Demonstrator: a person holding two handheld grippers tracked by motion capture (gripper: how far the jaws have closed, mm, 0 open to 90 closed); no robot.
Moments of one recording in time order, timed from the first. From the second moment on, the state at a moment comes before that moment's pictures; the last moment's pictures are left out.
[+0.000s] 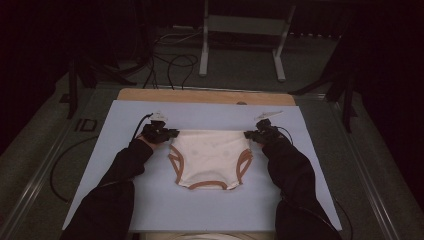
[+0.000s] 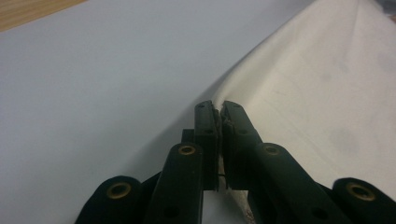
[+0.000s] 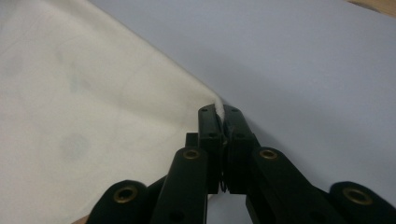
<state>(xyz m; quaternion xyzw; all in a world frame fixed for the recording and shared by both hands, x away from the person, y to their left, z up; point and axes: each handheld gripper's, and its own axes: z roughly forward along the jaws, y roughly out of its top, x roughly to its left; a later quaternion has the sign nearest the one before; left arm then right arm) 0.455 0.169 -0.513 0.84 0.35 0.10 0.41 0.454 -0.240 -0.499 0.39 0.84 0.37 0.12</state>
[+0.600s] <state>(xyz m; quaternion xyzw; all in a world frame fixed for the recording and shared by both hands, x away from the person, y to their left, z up) 0.465 0.162 -0.520 0.85 0.36 0.10 0.37 0.468 -0.238 -0.510 0.40 0.84 0.37 0.11</state>
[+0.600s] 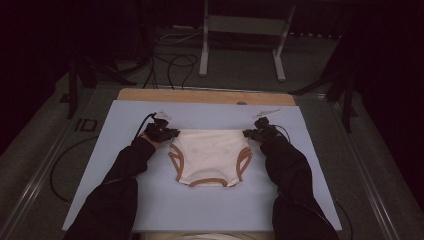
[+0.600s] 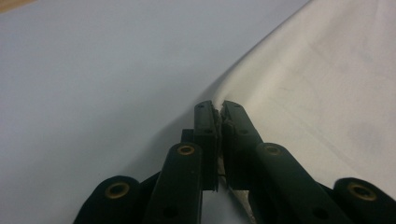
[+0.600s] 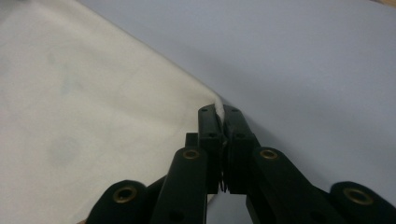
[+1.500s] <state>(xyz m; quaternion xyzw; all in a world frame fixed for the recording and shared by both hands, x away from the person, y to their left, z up) 0.463 0.165 -0.508 0.83 0.40 0.12 0.38 0.469 -0.234 -0.509 0.39 0.83 0.38 0.09</state>
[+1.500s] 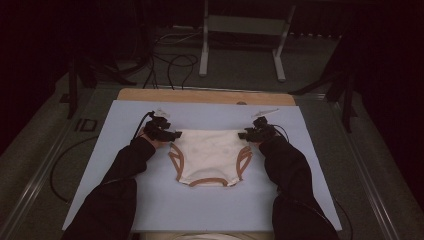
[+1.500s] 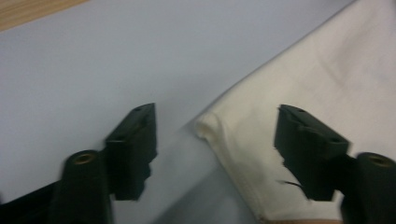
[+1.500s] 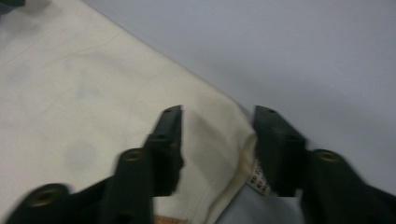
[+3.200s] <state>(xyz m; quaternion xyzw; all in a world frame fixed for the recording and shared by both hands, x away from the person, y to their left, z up) 0.355 0.162 -0.460 0.86 0.22 0.08 0.45 0.460 -0.143 -0.461 0.29 0.85 0.43 0.06</state>
